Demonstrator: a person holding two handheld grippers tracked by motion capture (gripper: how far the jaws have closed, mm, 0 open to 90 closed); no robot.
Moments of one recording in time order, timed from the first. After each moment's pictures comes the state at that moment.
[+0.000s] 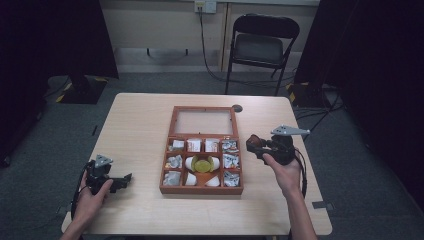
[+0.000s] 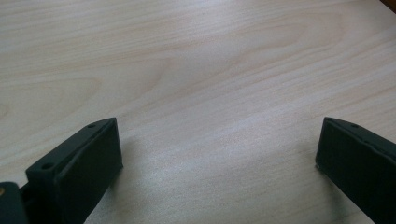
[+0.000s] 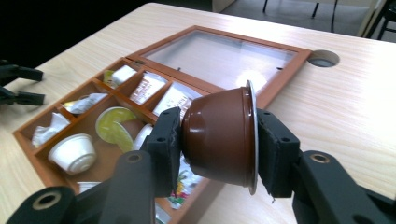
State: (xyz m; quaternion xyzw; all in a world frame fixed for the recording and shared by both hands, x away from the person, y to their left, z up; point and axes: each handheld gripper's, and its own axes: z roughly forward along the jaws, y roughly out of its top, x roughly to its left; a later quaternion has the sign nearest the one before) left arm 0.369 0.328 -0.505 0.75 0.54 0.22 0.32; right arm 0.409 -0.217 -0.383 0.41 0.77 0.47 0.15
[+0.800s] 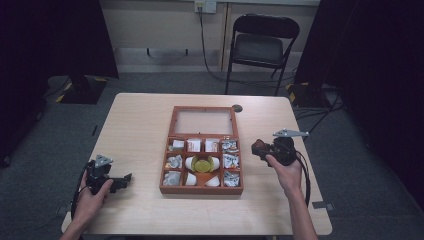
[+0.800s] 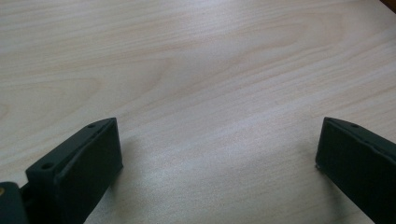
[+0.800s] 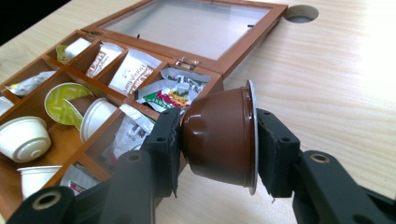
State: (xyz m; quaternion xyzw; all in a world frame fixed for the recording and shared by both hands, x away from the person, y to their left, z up) left arm 0.369 0.327 -0.505 0.75 0.54 0.22 0.32; right arm 0.427 -0.234 -0.418 0.45 0.77 0.43 0.14
